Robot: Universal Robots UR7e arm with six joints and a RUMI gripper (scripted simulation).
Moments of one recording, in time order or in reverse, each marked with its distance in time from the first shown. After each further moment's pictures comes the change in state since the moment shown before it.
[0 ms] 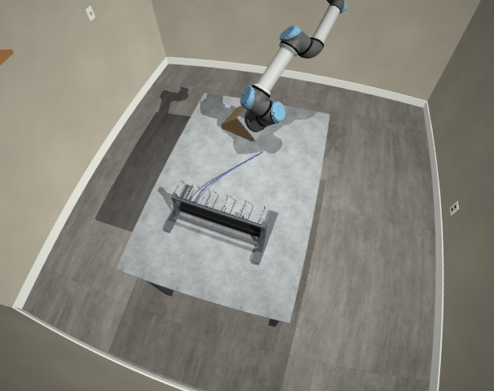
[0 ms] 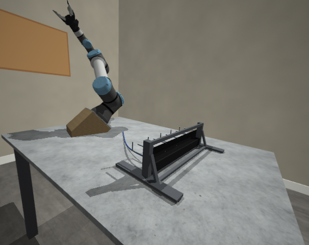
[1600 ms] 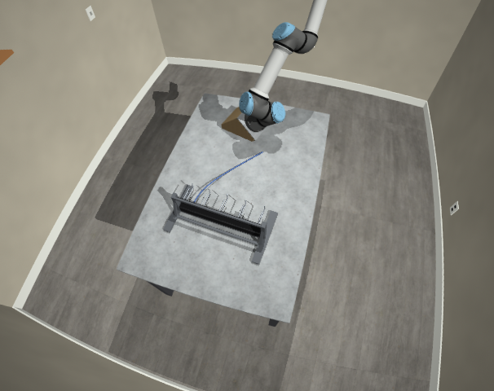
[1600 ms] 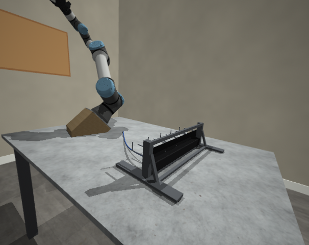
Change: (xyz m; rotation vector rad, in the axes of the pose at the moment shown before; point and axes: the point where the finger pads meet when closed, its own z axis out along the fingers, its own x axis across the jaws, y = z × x) arm -0.029 -0.110 0.148 0.179 -0.131 0.032
